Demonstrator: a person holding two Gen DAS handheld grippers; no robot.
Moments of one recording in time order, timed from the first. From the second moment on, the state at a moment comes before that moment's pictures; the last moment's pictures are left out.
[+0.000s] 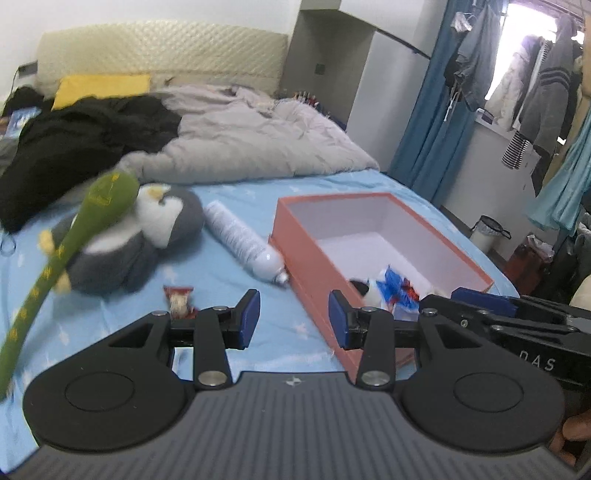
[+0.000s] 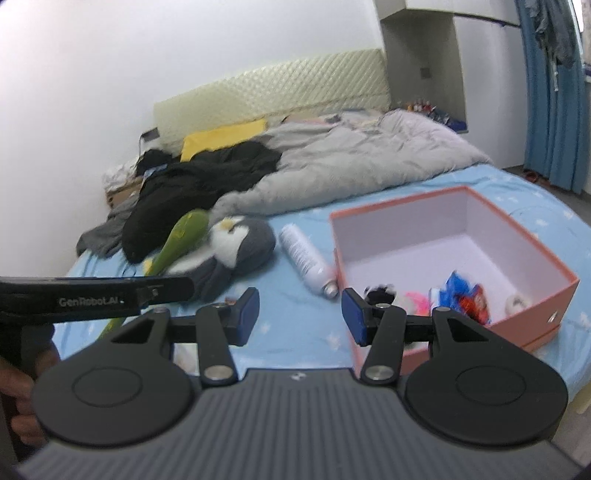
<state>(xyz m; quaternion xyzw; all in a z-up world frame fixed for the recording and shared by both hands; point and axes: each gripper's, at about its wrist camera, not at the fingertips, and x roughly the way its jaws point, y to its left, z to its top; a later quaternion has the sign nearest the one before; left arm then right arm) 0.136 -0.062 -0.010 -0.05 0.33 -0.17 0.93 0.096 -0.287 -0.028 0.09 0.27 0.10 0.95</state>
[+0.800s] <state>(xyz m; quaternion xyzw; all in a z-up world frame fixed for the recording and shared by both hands) 0.118 0.034 -0.112 -0.11 0.40 -0.05 0.91 0.104 -0.209 -0.107 0.03 0.37 0.17 0.91</state>
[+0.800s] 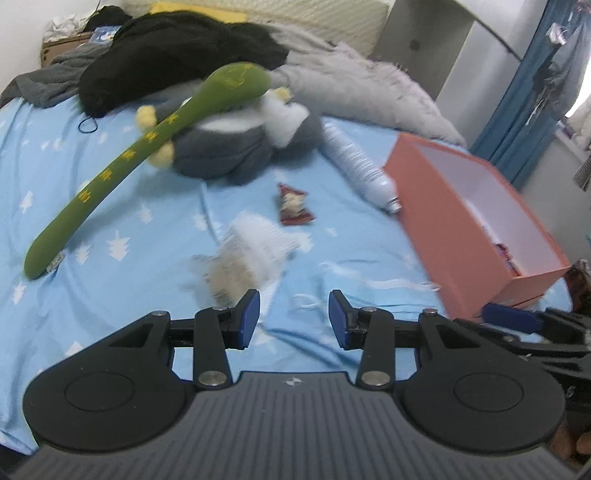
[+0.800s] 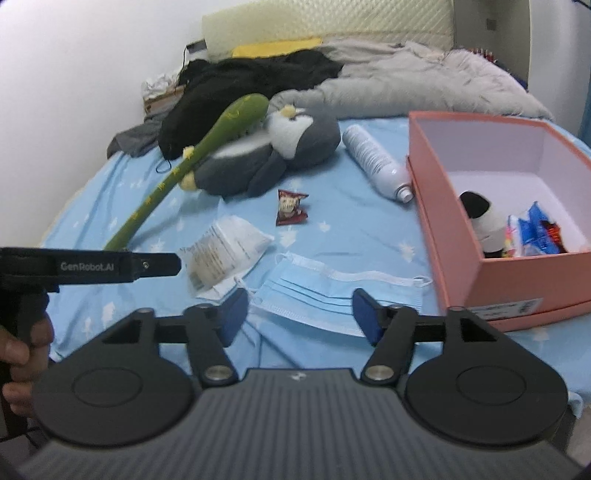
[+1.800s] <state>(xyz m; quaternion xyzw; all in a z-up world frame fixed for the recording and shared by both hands) 0.206 0.079 -0.198 -0.10 0.42 -0.02 0.90 0.175 -0.175 -0.205 -0.05 0.45 0.19 0.87</state>
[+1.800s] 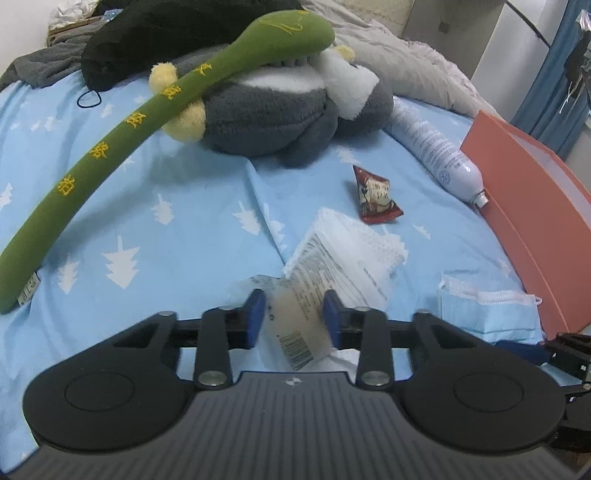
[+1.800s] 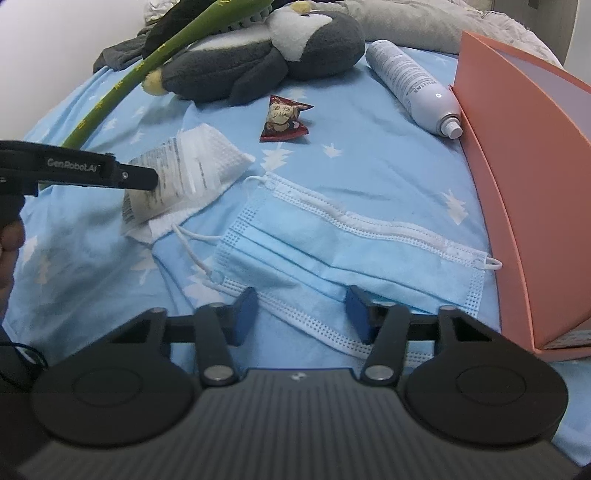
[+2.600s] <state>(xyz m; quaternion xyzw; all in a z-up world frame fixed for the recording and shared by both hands) 0.141 0.071 -0.143 -0.16 0.37 -0.04 0.92 0.150 -0.191 -0.149 0.00 0.41 0.16 0.90</state>
